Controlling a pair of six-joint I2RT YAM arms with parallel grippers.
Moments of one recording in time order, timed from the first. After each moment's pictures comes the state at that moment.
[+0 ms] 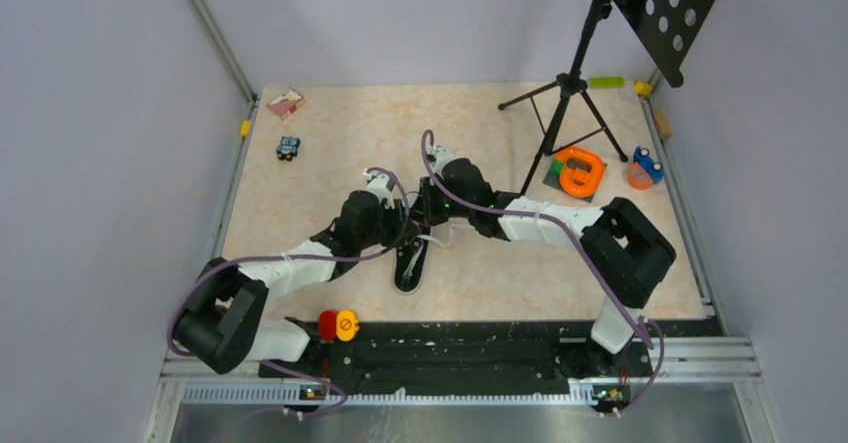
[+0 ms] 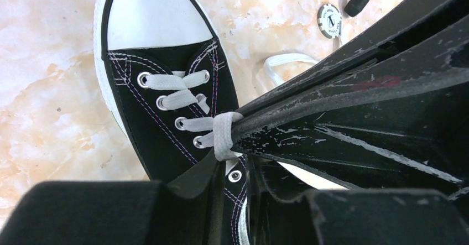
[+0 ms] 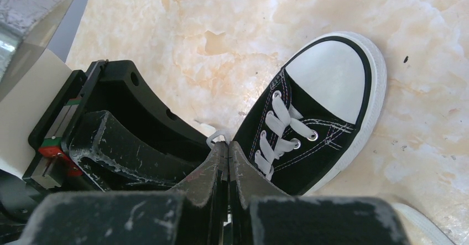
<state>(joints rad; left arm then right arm) -0.55 1.33 0.52 0.27 0.18 -0.54 0.83 1.75 1.06 0.17 -0.19 0.54</state>
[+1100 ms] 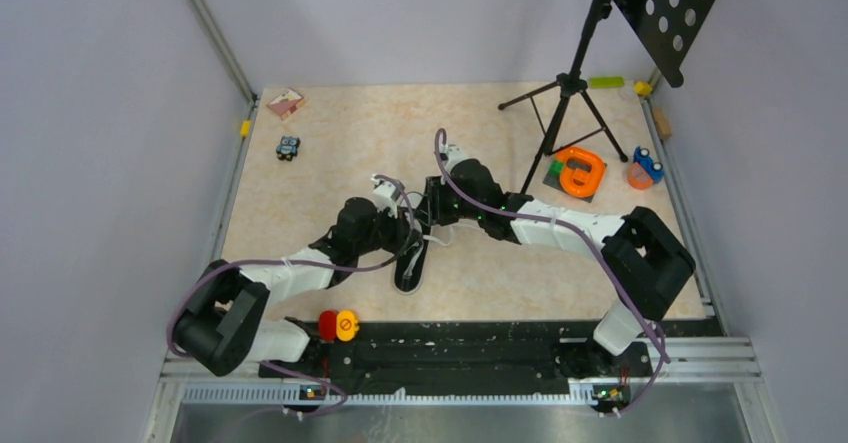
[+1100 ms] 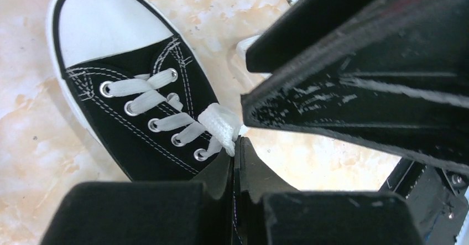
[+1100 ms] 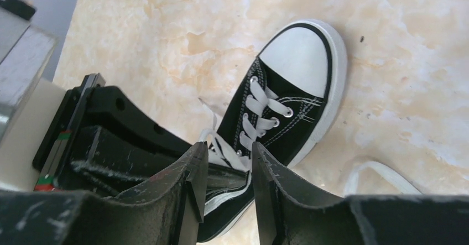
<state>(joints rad) -0.55 1.31 0.45 0.40 0.29 -0.40 0.82 1.65 1.02 0.11 -0.12 0.56</state>
